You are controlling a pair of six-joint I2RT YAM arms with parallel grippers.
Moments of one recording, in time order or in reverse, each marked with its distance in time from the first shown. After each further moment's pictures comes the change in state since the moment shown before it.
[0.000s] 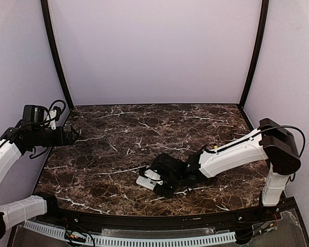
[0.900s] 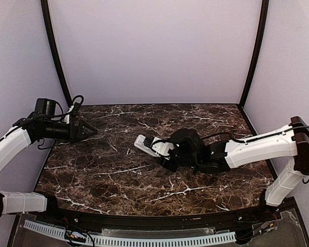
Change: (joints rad) left arm -0.026 0.198 0.050 0.118 0.562 -0.051; right arm -0.087 -0.264 -0.112 0.320 0.200 -0.329
